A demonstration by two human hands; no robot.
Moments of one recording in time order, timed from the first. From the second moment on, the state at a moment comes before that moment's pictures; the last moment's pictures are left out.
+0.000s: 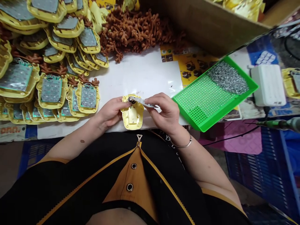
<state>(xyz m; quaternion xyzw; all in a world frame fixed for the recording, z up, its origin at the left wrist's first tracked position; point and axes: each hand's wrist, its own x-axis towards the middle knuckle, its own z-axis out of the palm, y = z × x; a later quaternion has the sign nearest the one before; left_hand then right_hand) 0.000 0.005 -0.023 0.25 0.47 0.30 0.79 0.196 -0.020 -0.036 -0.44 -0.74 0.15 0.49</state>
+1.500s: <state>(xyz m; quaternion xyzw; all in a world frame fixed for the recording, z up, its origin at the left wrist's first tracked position) -0.013 0.003 -0.028 0.35 0.41 0.32 0.78 0.184 -0.037 -0.035 -0.29 -0.88 -0.03 0.37</state>
